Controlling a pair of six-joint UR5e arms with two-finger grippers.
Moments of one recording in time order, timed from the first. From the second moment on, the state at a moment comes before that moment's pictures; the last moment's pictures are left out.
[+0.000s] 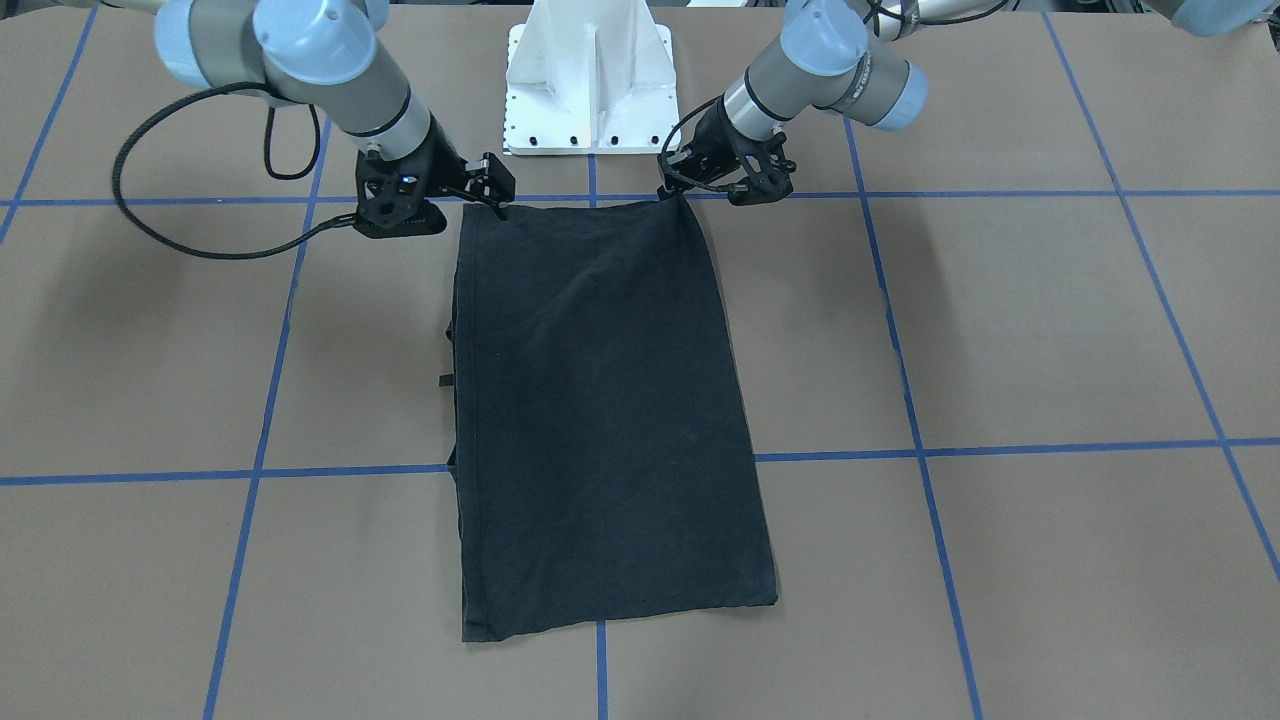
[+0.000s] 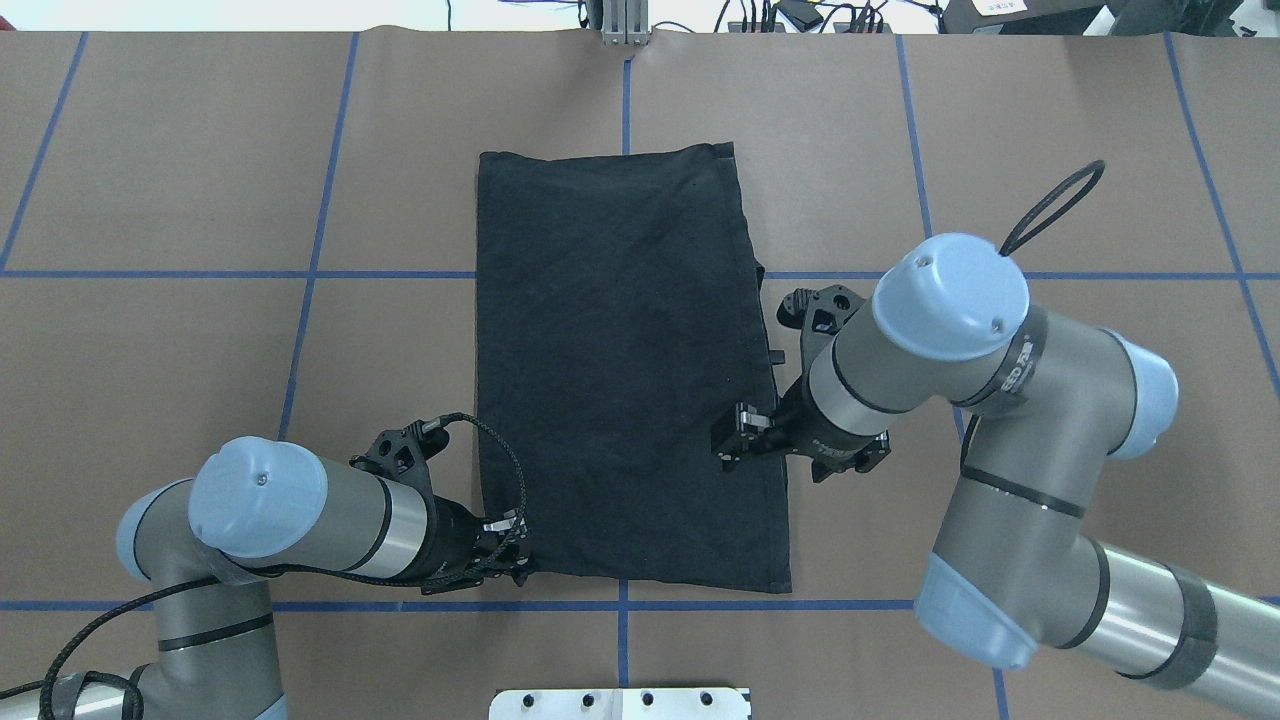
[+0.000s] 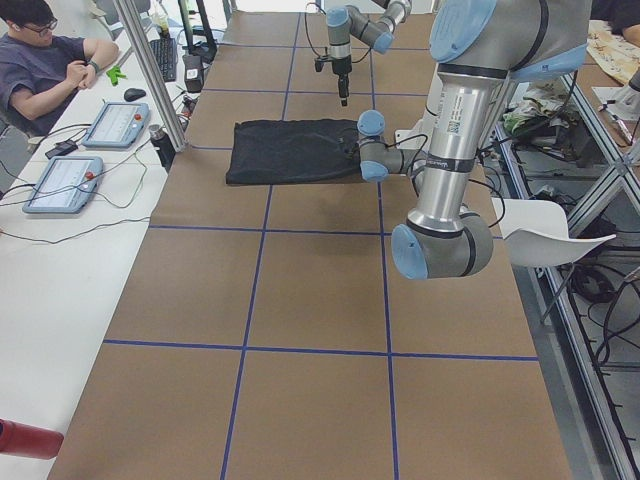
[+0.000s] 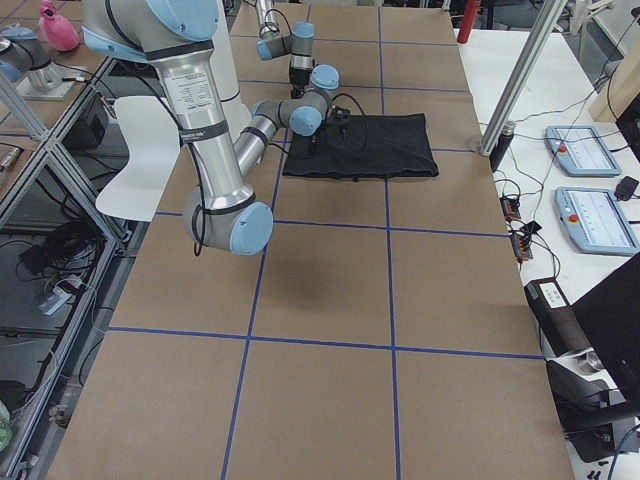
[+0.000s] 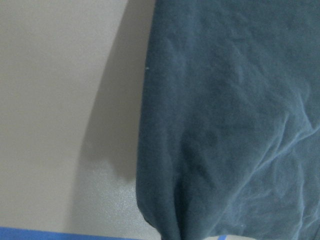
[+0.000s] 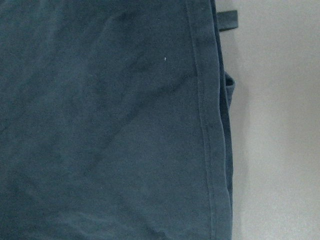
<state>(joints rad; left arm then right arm) -0.31 -1.87 -1.83 -2.27 -1.93 -1.88 0.50 -1.17 1.96 -1.51 2.10 1.32</state>
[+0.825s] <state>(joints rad) -0.31 -1.87 -1.83 -2.27 -1.93 -1.88 0.37 -1.13 1.85 -1.57 1.96 1.34</state>
